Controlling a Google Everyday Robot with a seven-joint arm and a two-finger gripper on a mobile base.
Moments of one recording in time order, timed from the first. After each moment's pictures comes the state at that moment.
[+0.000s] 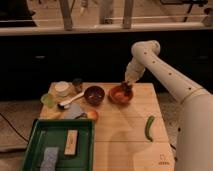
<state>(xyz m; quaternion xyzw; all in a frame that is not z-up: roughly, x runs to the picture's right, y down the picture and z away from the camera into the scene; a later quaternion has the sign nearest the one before) 0.155 -0.036 0.847 -0.23 -0.15 -0.26 0.93</state>
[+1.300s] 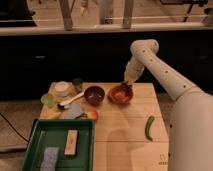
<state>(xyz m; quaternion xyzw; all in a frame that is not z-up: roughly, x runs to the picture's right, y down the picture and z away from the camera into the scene) 0.155 -0.036 0.855 -0.24 -0.17 -0.27 0.92</state>
